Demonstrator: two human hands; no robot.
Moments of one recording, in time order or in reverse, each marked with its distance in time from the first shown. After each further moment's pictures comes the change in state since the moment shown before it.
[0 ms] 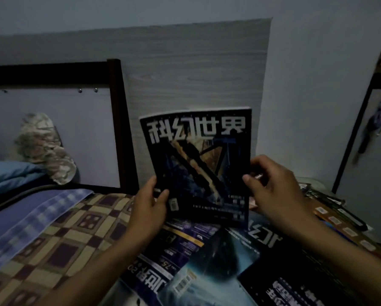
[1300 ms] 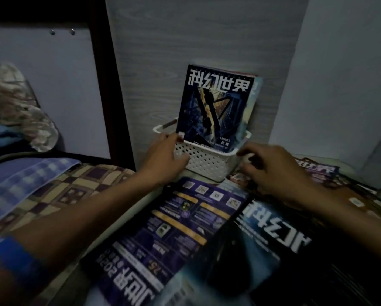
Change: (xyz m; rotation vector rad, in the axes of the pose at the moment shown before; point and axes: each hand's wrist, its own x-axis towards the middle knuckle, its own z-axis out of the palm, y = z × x) left_hand 0.098 -0.038 0.056 0.474 -0.224 0.051; right_hand 0.061 0.094 0.052 -0.361 -0.347 -0.077
